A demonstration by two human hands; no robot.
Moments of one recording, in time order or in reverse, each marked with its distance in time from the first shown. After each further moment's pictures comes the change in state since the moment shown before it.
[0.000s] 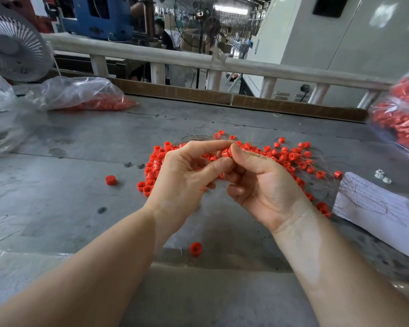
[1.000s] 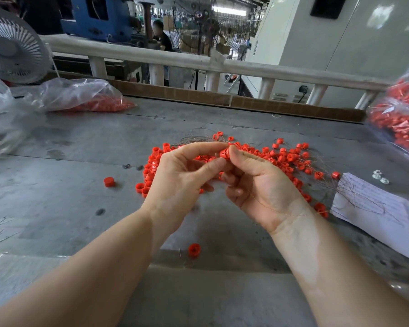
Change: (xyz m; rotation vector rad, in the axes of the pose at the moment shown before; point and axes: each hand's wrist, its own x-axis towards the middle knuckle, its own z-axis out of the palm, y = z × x) left_hand -0.001 0.000 -0.003 -0.045 0.011 -0.035; right_hand -0.003 -0.001 0.004 -0.001 0.026 0.019
